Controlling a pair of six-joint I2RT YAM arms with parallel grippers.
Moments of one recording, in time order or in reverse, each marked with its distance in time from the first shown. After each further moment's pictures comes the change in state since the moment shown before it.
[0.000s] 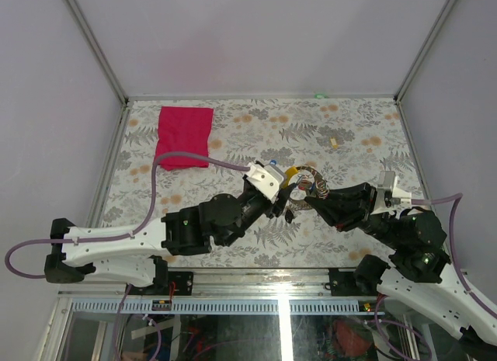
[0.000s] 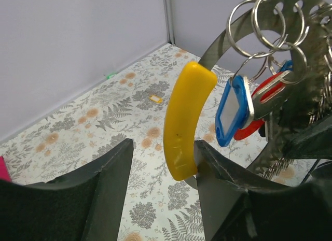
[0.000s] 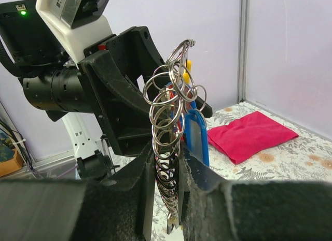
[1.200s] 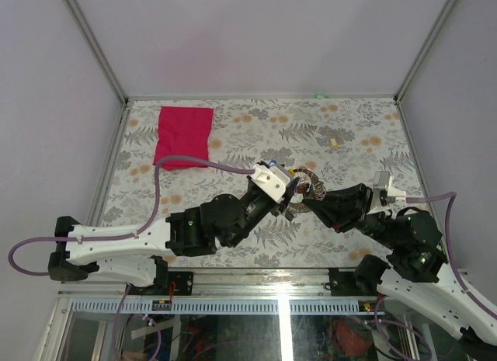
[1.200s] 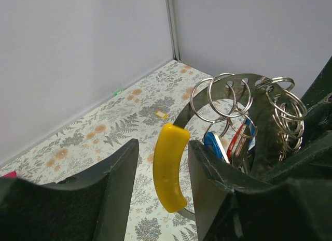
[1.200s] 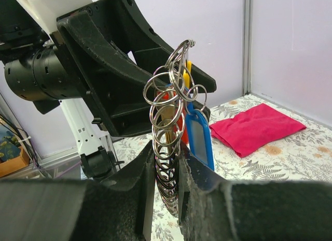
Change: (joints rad) left arm -0.031 0.041 0.050 0.076 -0.050 0.091; right arm 0.000 -0.004 -0.030 0.008 -0.005 0.030
